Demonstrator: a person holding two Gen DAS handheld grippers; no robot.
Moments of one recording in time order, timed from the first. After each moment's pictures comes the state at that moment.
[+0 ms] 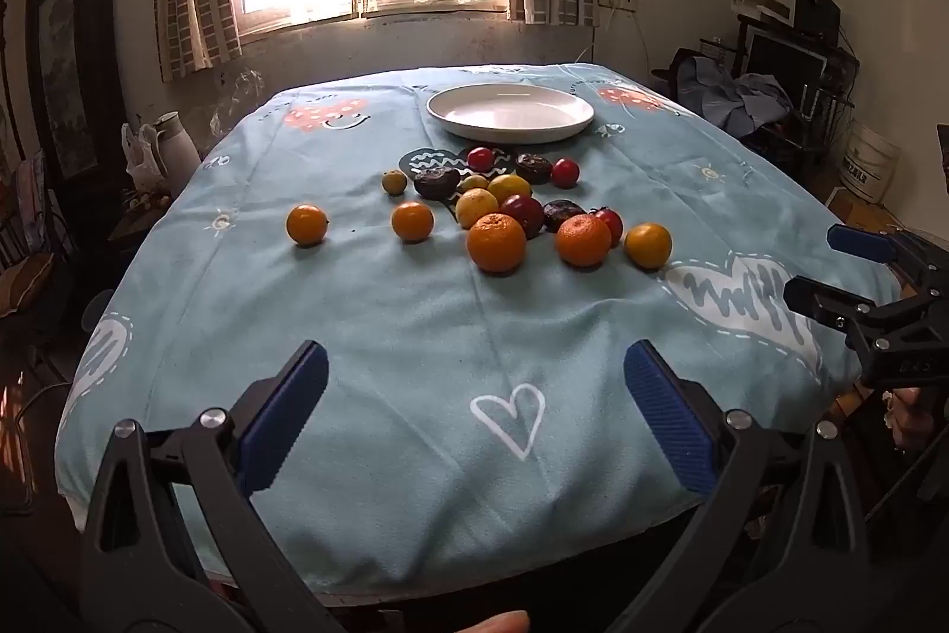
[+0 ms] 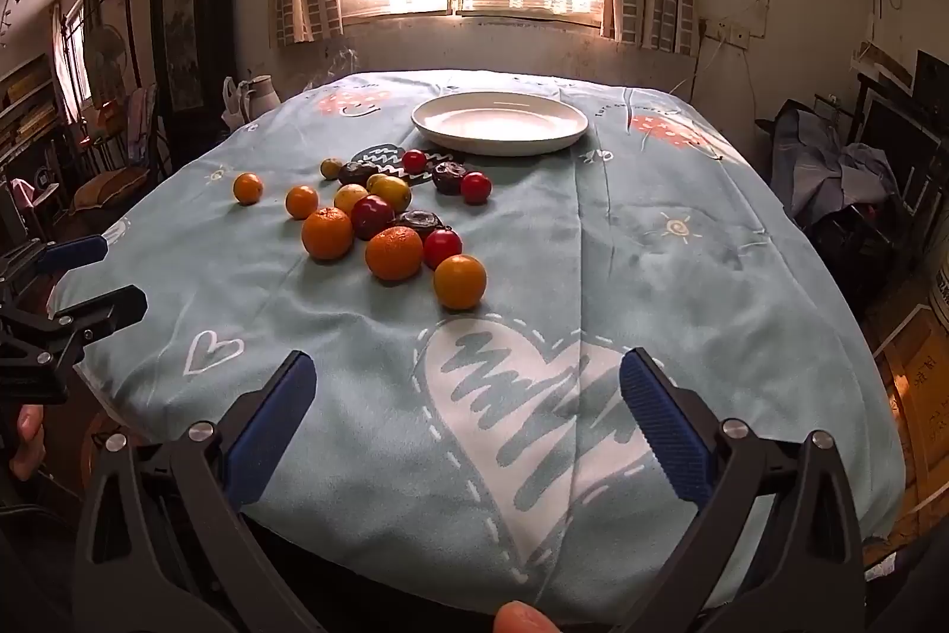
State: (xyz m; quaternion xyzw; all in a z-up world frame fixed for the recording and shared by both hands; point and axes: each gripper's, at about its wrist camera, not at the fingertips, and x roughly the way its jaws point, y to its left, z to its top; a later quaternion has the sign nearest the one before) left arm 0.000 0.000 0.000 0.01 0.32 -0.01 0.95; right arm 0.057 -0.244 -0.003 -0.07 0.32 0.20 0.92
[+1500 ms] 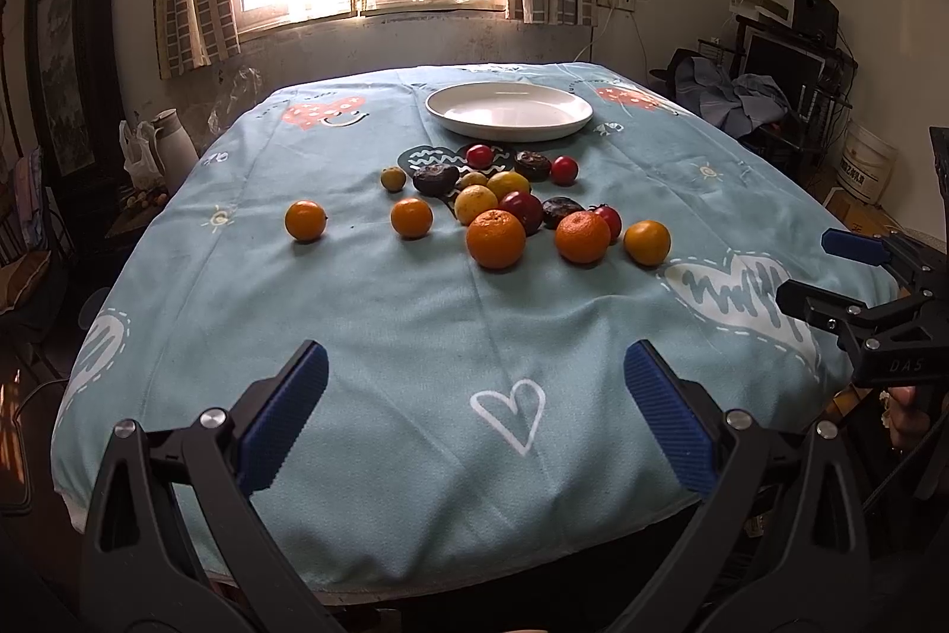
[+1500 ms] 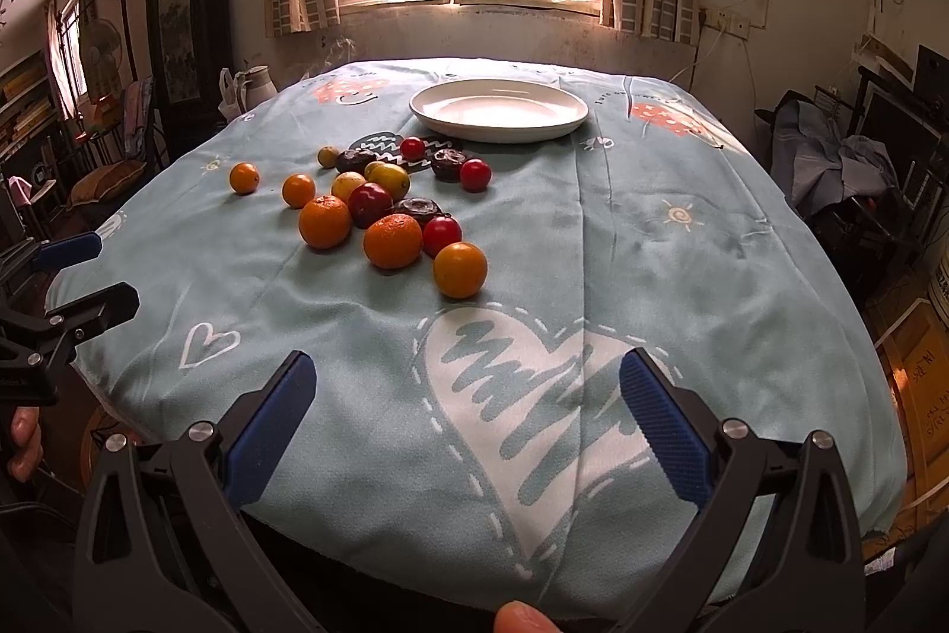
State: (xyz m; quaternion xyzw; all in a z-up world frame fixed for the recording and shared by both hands) left arm -0.001 0.002 0.000 0.00 0.33 -0.01 0.95; right arm 0.060 -0.242 -0.006 -0.07 0.33 0.20 0.92
